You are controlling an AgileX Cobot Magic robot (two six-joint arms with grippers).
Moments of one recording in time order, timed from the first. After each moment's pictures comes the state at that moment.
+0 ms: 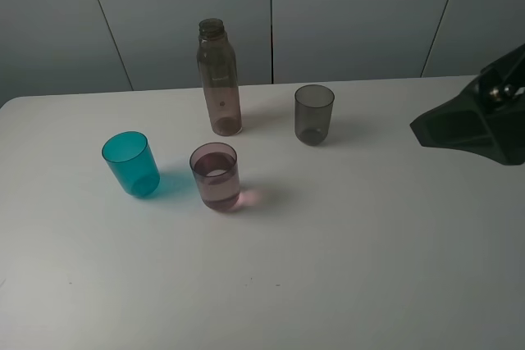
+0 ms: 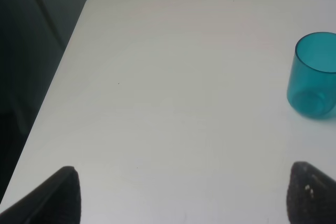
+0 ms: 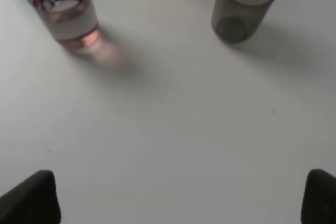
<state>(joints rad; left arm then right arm) 0.07 0.00 -0.51 0.09 1.08 0.01 0.59 0.83 -0.79 0.00 0.94 -0.07</state>
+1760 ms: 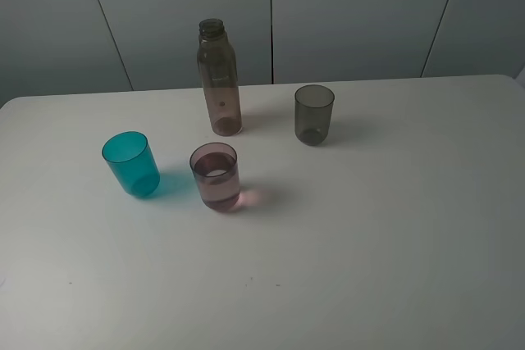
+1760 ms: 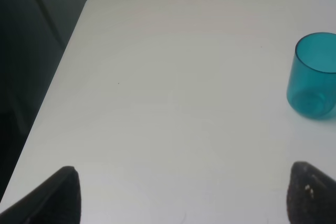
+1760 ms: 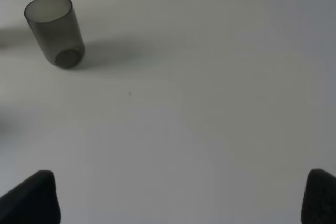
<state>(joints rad) 0.07 0.00 -0.51 0.09 1.08 0.00 0.05 0.05 -0.51 0.01 1.09 0.02</state>
